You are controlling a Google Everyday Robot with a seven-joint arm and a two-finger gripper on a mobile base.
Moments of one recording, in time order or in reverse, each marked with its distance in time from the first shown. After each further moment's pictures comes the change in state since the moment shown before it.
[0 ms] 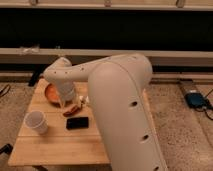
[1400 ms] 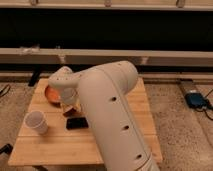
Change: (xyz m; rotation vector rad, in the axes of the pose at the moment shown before) arm -0.011 0.010 0.070 -0.010 0.046 0.149
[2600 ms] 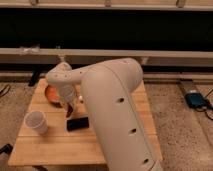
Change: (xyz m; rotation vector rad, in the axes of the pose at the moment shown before) arm 0.007 0.001 -0.051 -0.029 -0.037 -0.137
